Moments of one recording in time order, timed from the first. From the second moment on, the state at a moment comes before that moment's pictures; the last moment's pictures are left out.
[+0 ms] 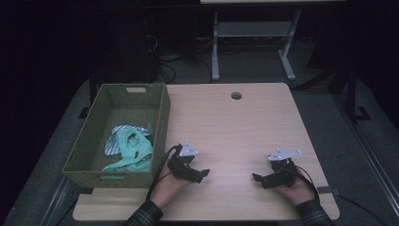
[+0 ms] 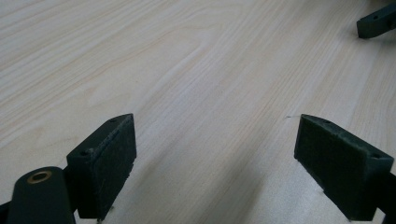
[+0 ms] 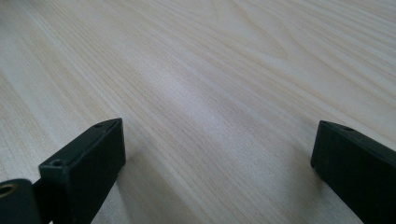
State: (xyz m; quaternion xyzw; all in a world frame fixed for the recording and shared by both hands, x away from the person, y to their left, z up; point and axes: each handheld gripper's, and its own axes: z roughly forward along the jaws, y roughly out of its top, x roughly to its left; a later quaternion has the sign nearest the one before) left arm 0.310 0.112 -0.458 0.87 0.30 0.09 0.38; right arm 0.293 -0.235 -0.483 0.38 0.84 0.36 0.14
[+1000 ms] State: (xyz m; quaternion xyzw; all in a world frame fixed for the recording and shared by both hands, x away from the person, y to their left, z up) left arm 0.315 0.113 -0.445 0.86 0.31 0.08 0.40; right arm 0.293 -0.235 -0.483 0.38 0.84 0.36 0.14
